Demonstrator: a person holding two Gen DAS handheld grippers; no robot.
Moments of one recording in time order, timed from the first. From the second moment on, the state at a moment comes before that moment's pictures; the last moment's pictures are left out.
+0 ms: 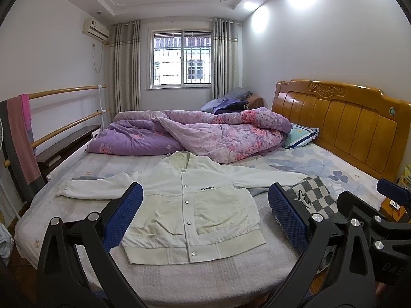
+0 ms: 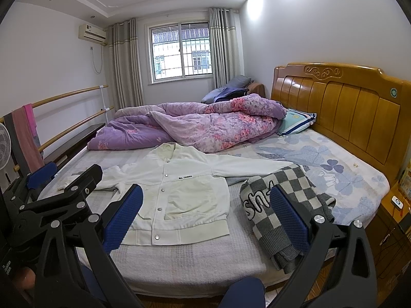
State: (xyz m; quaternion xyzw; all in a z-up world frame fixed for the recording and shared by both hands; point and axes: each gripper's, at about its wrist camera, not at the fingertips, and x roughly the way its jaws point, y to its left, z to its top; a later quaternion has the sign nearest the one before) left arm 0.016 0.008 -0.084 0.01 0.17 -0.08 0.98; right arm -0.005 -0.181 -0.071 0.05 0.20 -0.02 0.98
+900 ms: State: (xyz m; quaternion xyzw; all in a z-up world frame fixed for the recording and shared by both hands) left arm 0.018 0.010 -0.083 0.02 0.17 -0.08 0.98; right arm -0.001 -0.182 -0.073 0.05 0.20 -0.02 0.98
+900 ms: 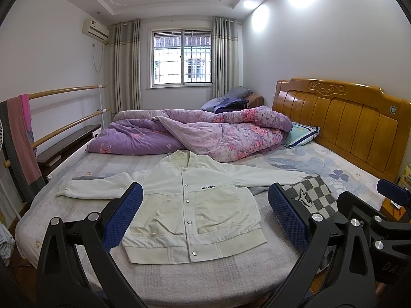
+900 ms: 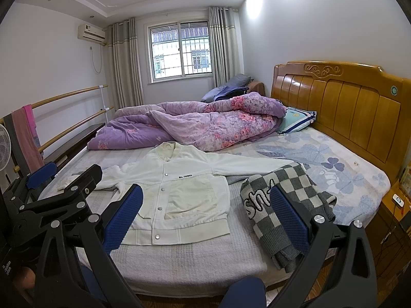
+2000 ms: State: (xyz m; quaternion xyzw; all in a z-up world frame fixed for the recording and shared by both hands) left arm 0.019 0.010 -0.083 0.02 0.17 -0.08 0.98; right arm 0.000 -0.184 -0.072 0.05 0.20 -0.02 0.98
